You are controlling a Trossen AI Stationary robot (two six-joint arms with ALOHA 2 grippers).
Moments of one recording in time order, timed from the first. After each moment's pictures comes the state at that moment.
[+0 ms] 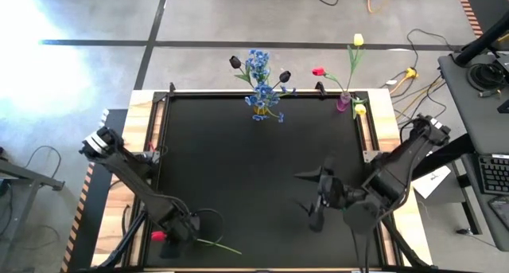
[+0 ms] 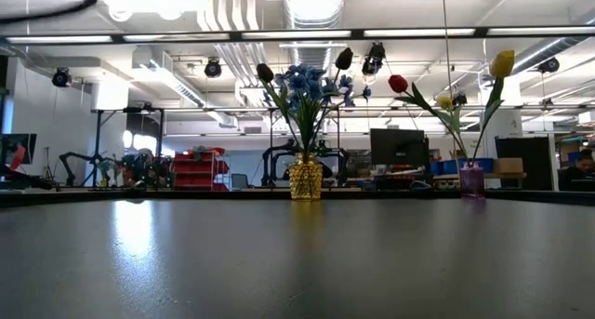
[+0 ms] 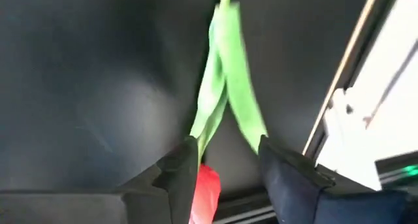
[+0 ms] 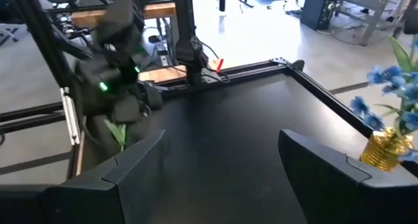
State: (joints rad) left arm -0.80 1.60 0.93 -0.75 0.41 -0.89; right arm 0.72 1.45 1.47 -0.59 0.95 0.53
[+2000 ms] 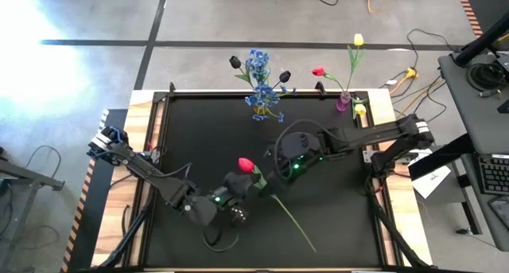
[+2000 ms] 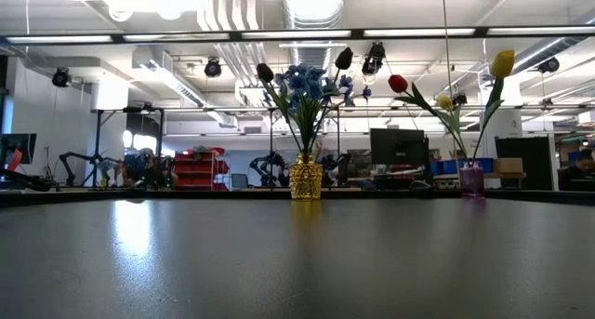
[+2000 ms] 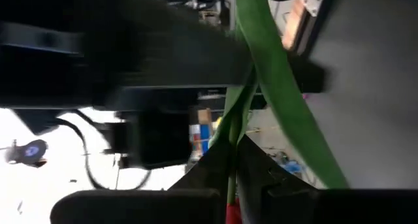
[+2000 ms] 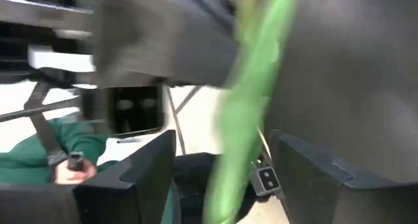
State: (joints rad) left arm -0.58 1.64 1.28 0.22 -1.14 1.46; right arm 0.19 1.61 1.60 -0.54 -0.34 1.08
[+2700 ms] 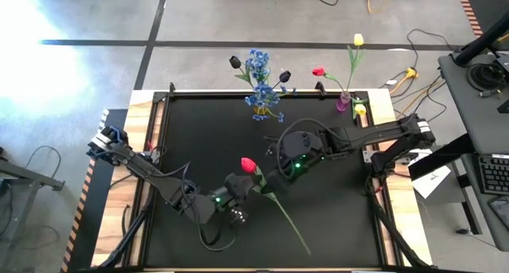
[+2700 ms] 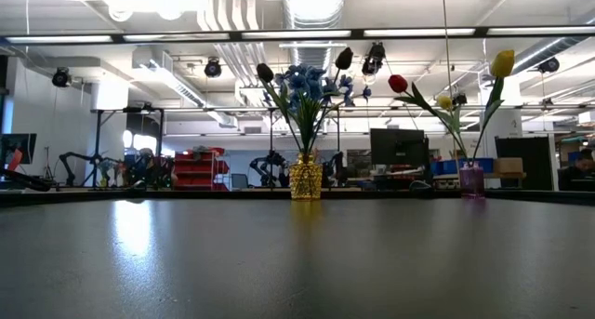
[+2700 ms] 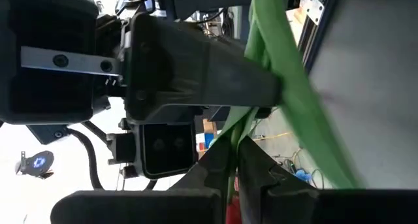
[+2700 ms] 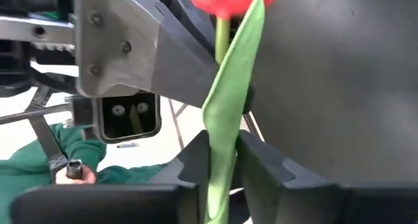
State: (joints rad) left arm -0.58 1.64 1.28 0.26 -1.10 1.53; right arm 0.19 1.60 1.60 -0.54 -0.32 1.09
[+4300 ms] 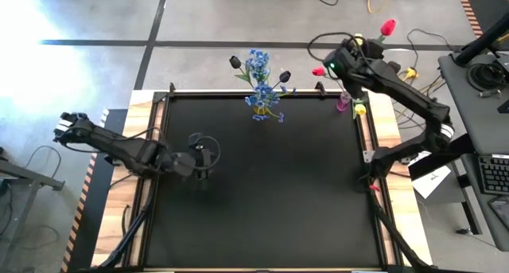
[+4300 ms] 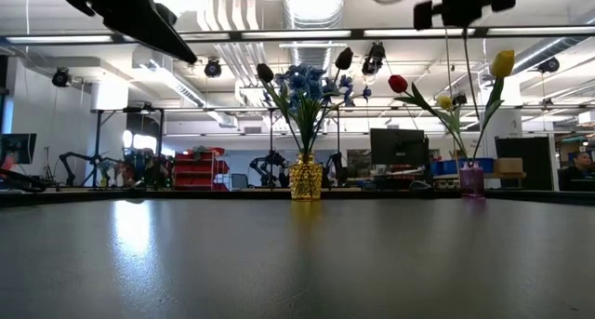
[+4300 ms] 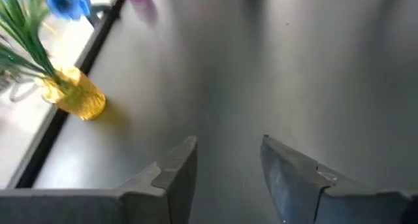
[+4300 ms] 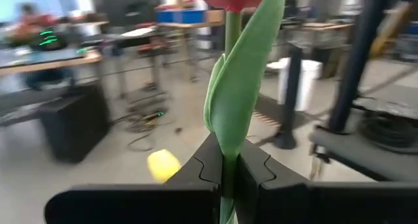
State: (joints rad) left arm -0.31 1.04 0.79 -0.47 -0.48 -0.11; right arm -0.65 1.37 1.52 -1.12 1.47 1.03
